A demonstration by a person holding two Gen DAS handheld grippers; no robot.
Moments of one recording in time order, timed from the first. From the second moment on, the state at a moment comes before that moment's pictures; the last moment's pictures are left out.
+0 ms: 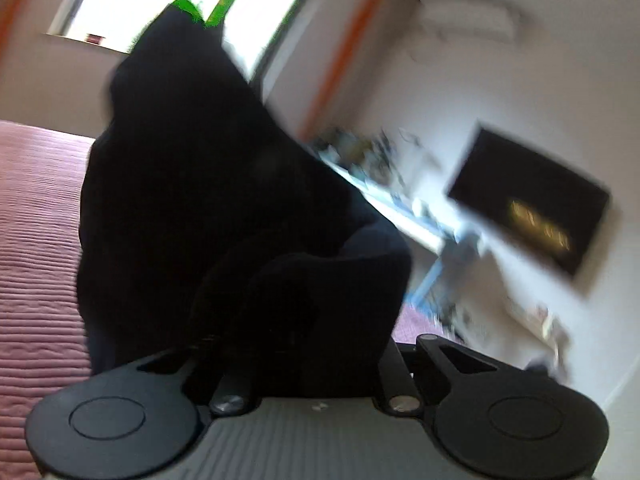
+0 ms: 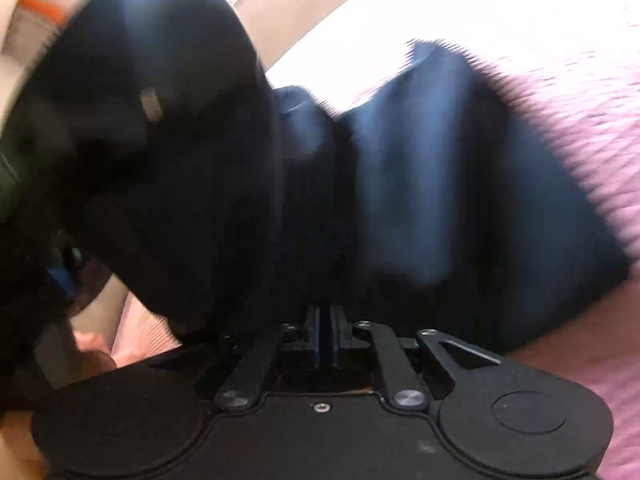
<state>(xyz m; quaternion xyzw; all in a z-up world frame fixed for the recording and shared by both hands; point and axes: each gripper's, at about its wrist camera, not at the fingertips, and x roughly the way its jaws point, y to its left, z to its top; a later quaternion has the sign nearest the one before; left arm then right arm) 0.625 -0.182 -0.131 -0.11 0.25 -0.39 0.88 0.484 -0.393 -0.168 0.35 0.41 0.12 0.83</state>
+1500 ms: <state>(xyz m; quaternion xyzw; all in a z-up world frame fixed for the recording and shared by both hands) 0.673 -0.158 -0.165 -0.15 0.32 -0.35 0.87 0.631 -0.449 -0.070 0.06 0.32 0.15 0.93</state>
